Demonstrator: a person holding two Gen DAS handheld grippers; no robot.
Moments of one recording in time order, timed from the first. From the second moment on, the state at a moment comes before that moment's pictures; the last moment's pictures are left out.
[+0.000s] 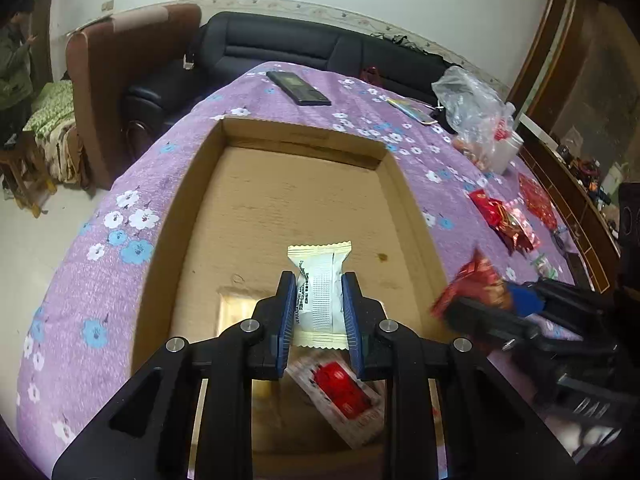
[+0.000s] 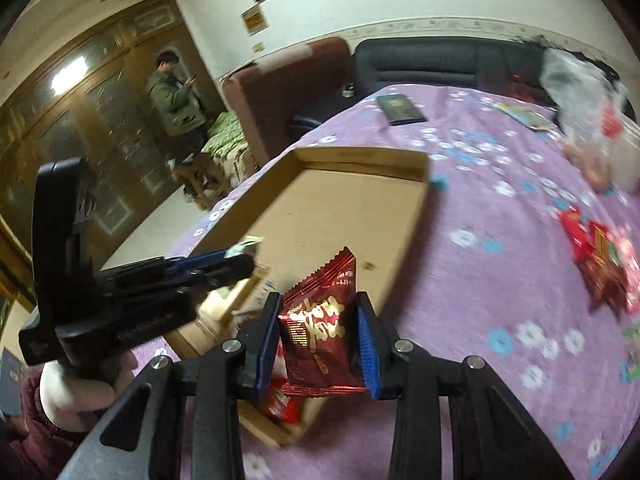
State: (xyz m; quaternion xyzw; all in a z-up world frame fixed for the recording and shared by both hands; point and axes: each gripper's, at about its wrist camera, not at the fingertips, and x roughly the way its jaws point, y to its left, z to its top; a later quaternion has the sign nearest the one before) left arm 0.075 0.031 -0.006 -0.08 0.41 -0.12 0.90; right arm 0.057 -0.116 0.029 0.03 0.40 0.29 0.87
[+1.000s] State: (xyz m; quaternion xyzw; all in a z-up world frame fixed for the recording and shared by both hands) left arm 0.037 0.023 0.030 -0.16 0.39 -0.15 0.89; right arm 0.052 -0.154 0.020 0.06 0.39 0.23 0.89
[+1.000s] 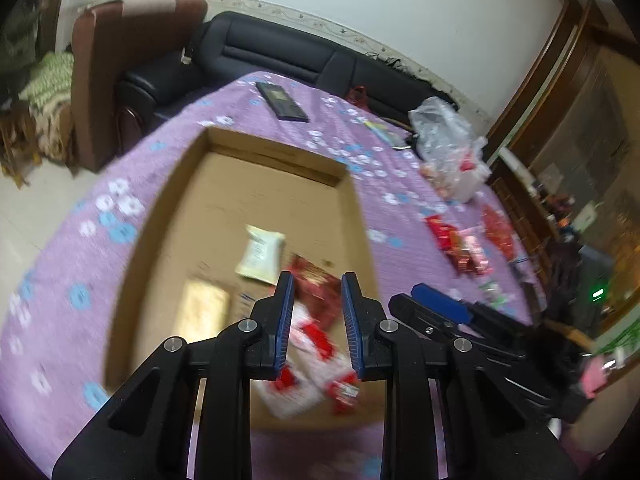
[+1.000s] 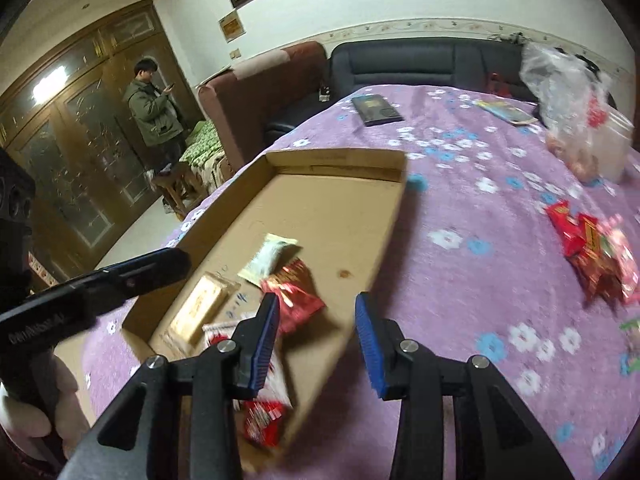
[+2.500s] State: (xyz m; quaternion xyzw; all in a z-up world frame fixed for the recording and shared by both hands) left arm 0.032 -0.147 0.012 -0.06 0.45 -0.26 0.85; right arm 0.048 -0.343 -0.026 0.10 0.45 0.10 0.88
